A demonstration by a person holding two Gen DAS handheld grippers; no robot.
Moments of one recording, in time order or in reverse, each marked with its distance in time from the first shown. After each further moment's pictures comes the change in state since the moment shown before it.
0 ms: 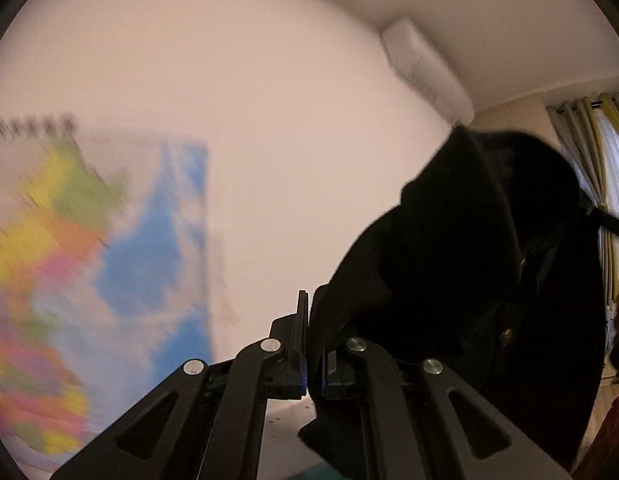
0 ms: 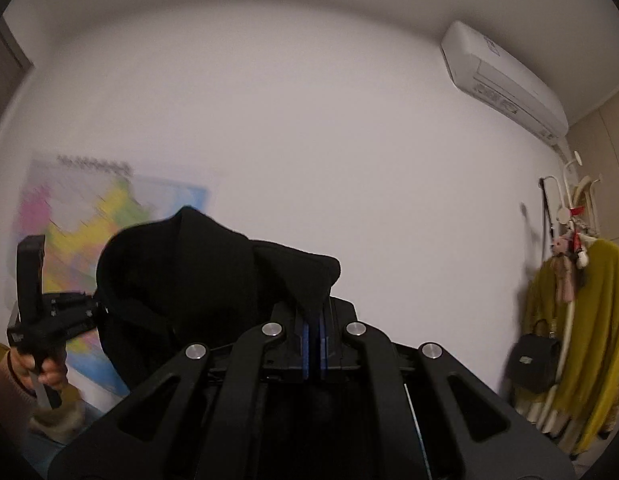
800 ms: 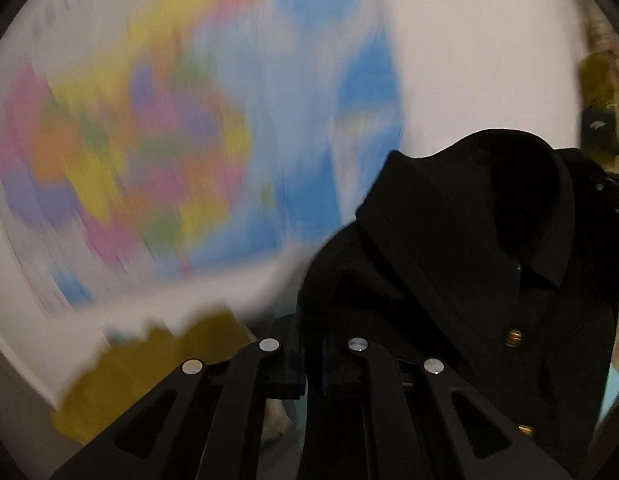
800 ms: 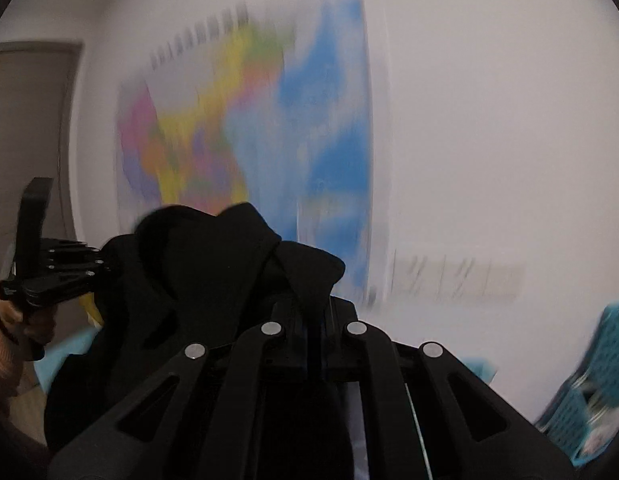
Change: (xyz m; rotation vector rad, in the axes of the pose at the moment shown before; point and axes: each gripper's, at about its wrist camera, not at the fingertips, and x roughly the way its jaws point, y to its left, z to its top) left arm -0.029 0.159 -0.232 -0.032 0.765 0.436; right arm 0.148 0.160 -0.248 0.150 0.607 0.425
